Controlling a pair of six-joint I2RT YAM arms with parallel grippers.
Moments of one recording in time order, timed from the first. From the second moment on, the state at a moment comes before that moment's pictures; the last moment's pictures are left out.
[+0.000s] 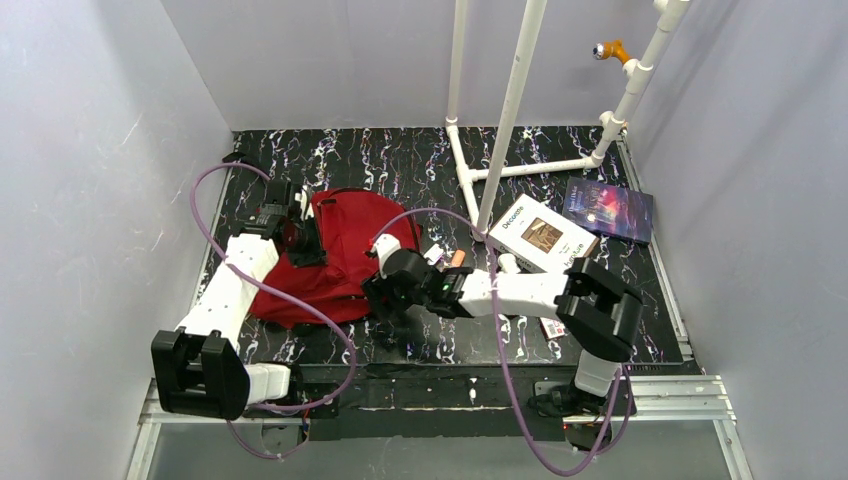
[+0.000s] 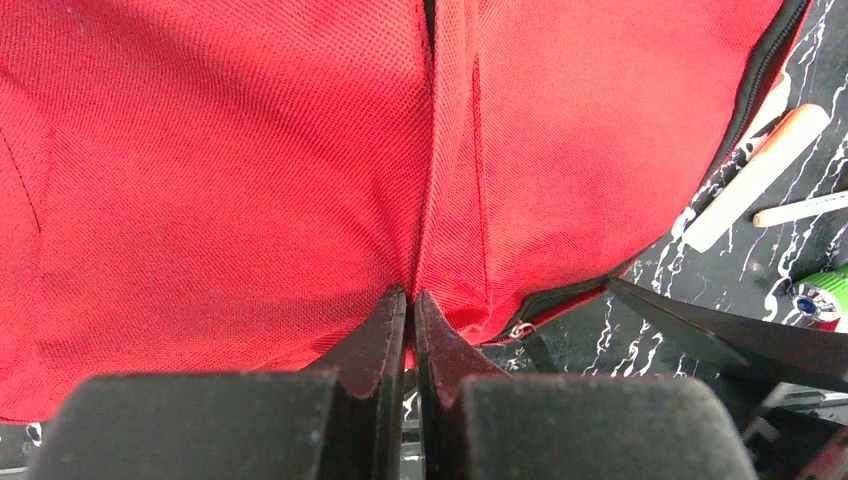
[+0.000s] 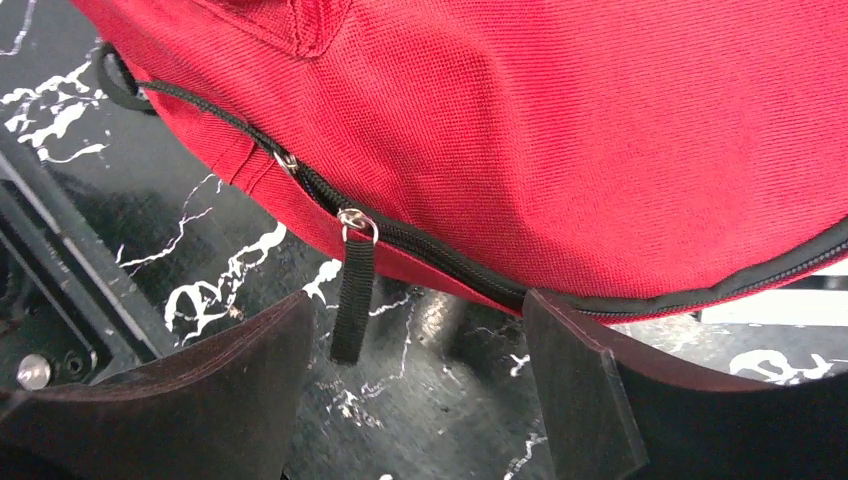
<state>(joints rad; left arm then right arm) -0.12 1.28 1.05 -0.89 0.11 -0.35 1.17 1.73 1.08 -0.03 0.09 0.33</state>
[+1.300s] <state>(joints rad) -0.12 1.22 0.98 -0.82 0.09 -0.34 1.33 1.88 1.14 0.04 0.51 0.31</state>
